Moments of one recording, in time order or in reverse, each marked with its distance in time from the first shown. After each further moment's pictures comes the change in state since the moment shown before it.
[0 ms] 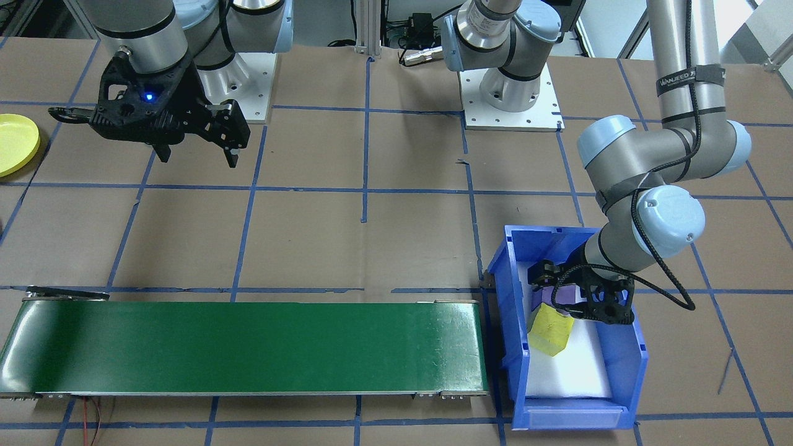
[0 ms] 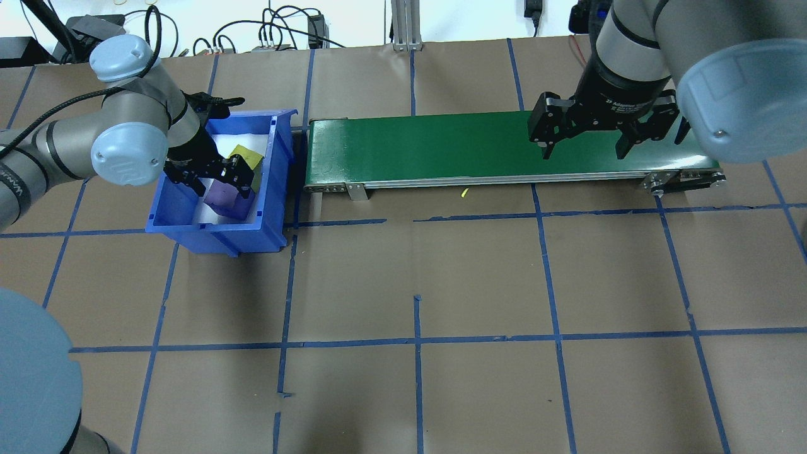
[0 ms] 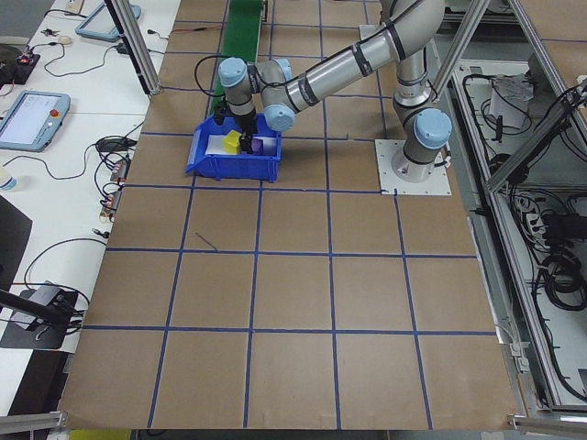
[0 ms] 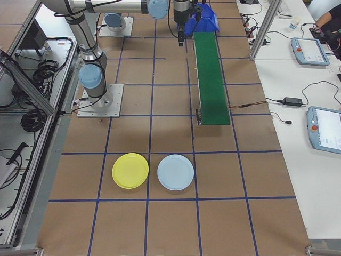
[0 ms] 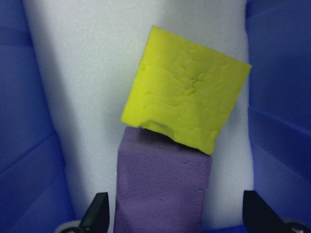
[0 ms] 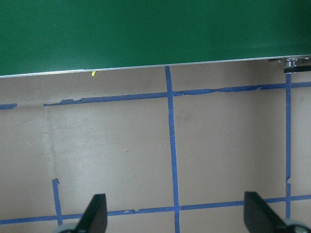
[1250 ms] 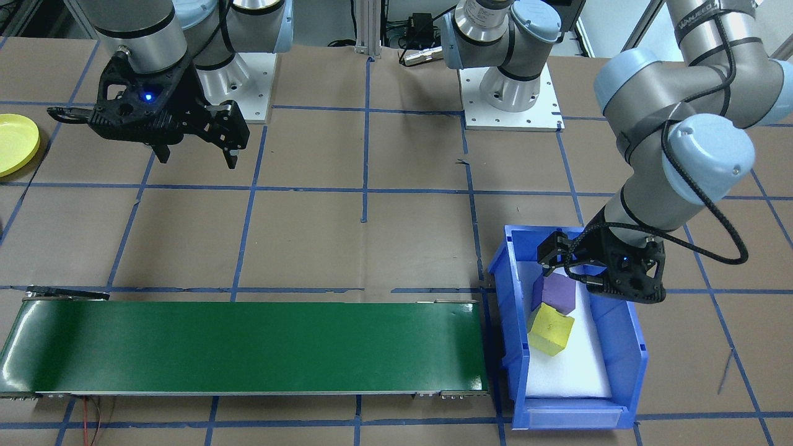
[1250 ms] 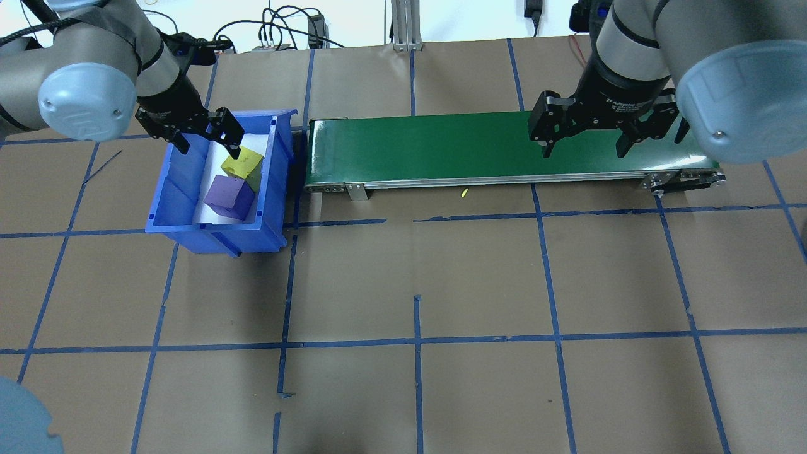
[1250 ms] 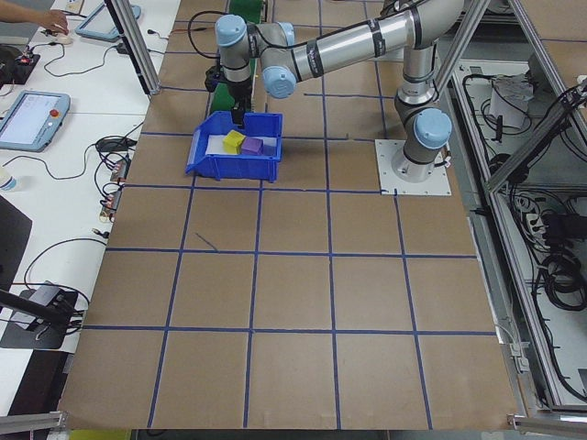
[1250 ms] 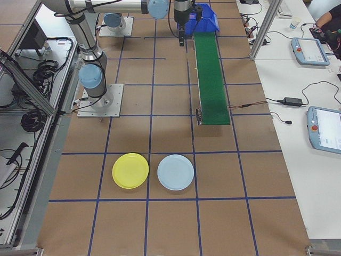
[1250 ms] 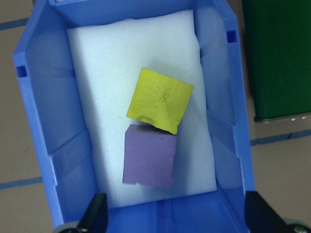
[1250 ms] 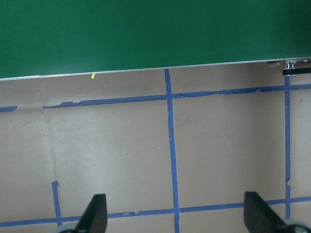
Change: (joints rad) left arm -0.043 0.091 0.124 -0.133 0.001 0.005; right arm 0.000 0.000 0.002 -0.006 -0.001 0.002
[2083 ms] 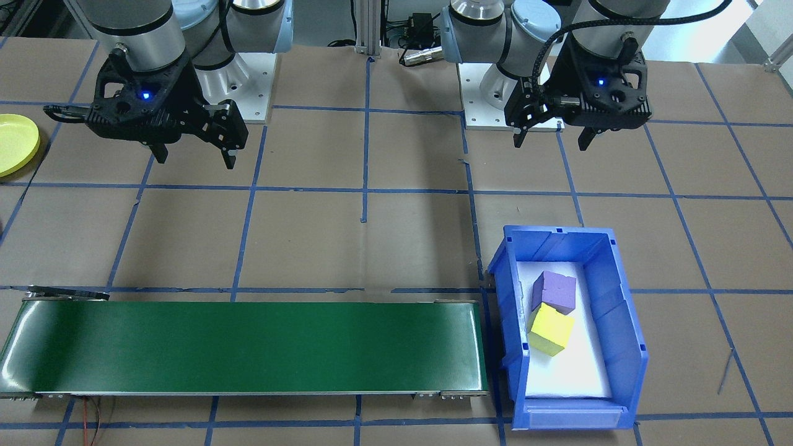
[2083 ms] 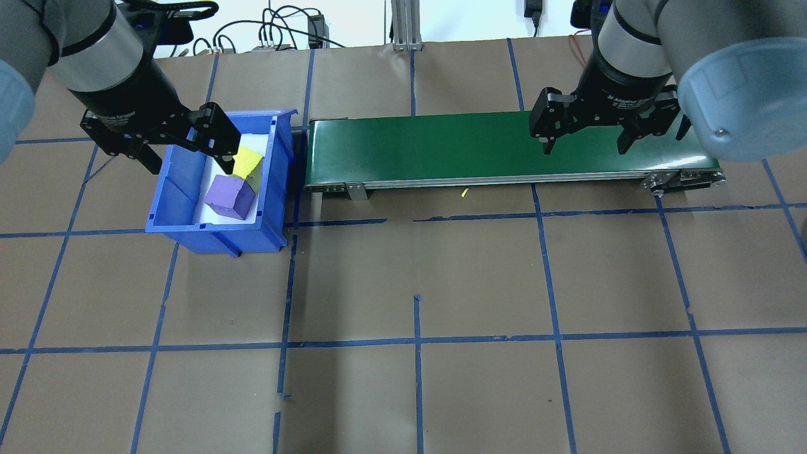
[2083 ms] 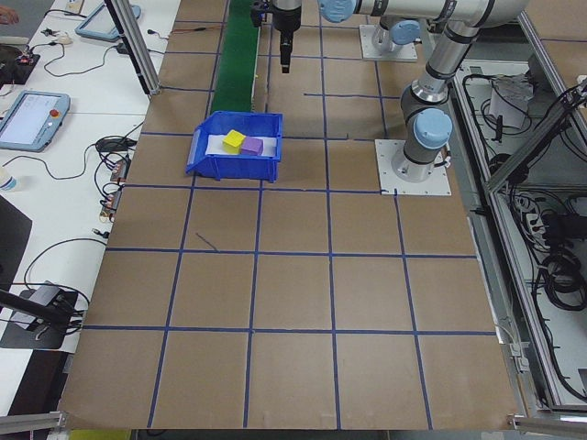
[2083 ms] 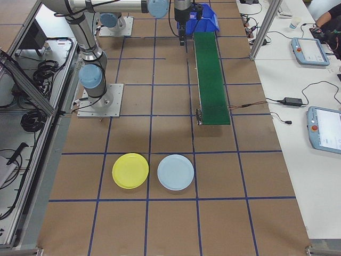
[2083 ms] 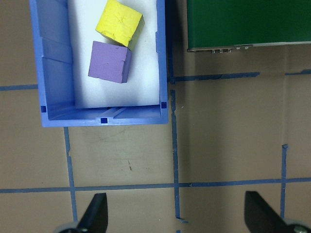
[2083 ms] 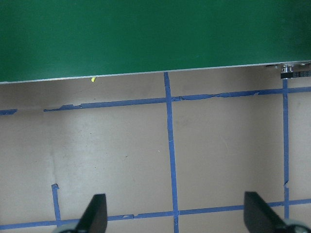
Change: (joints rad) left arm -0.115 0.339 0.028 -0.351 0.021 -0.231; right arm -0.002 0.000 -0.003 -0.008 -0.003 -0.001
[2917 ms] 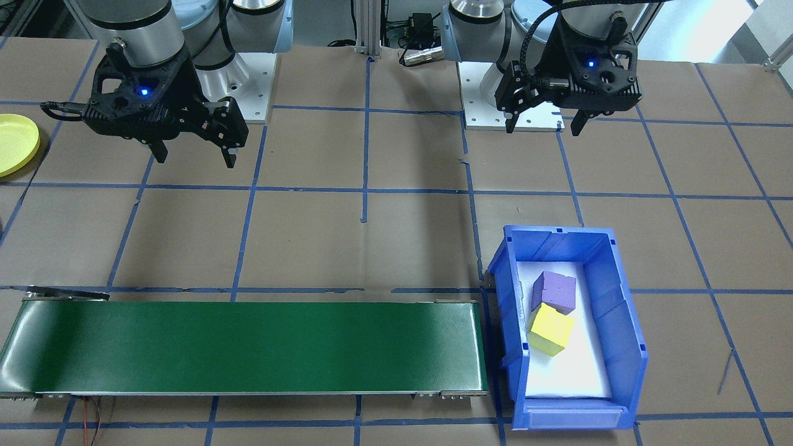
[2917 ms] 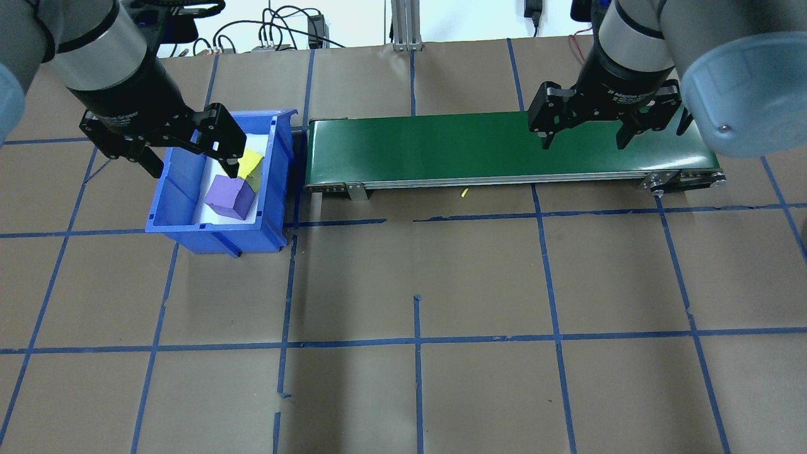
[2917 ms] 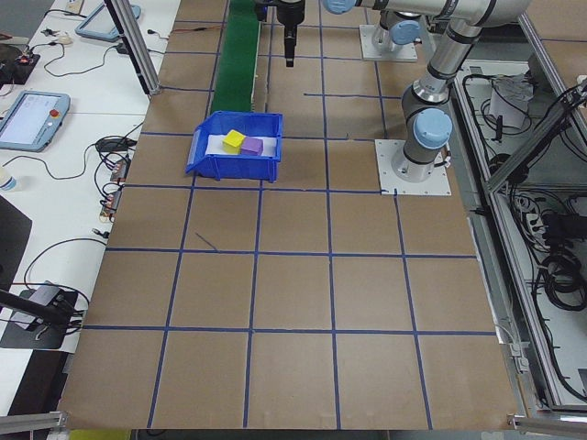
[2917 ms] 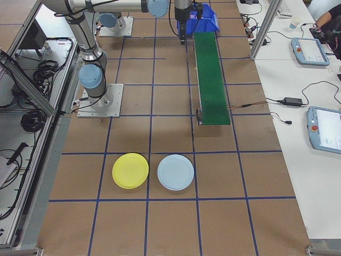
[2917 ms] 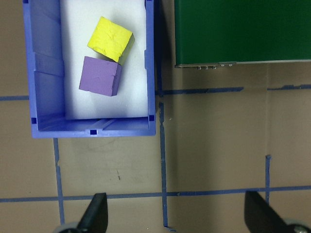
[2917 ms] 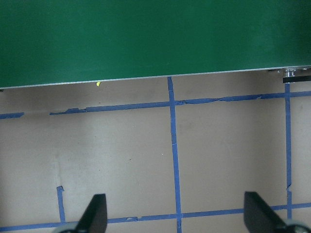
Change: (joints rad) left arm -0.042 0.036 0.017 -0.060 0.011 -0.049; right arm 0.002 0.000 -0.014 -0.003 0.005 -0.003
